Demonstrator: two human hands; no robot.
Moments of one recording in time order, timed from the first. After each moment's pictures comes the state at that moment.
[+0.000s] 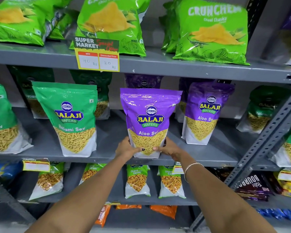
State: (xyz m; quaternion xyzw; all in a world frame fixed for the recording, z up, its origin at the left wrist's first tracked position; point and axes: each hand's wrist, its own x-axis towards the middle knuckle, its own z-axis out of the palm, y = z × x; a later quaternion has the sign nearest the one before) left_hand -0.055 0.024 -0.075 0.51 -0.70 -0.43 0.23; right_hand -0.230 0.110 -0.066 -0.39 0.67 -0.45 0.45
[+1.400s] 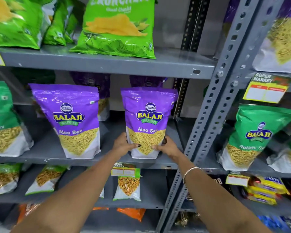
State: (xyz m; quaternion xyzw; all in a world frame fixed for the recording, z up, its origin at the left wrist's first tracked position) left_hand -0.283 0.124 -0.066 0.47 -0.66 -0.52 0.27; right_hand -0.461 0.224 -0.070 -0.37 0.66 -0.52 0.40
